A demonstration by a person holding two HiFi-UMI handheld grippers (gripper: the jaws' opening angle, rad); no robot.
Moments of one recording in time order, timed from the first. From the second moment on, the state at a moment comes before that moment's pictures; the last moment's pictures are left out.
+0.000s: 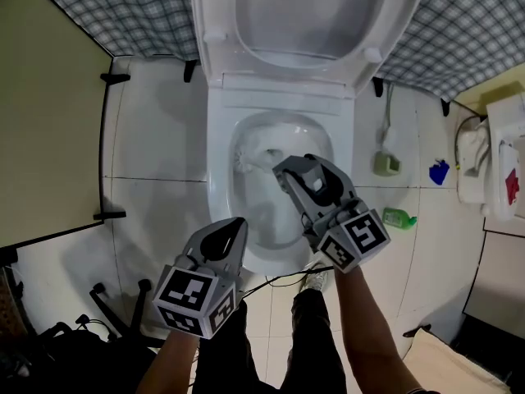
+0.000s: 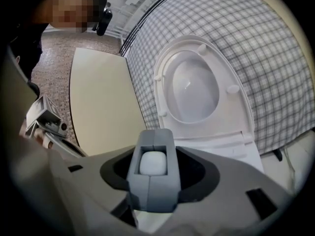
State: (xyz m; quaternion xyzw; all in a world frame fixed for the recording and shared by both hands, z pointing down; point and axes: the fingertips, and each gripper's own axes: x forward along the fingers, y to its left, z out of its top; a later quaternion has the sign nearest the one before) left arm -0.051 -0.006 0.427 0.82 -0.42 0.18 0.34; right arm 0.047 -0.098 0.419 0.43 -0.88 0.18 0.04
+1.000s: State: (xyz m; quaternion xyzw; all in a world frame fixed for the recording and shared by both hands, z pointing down) left arm -0.023 0.004 0.425 0.84 -0.38 0.18 0.34; right arm 0.139 -0.099 0.394 0.60 -0.78 0.06 0.16
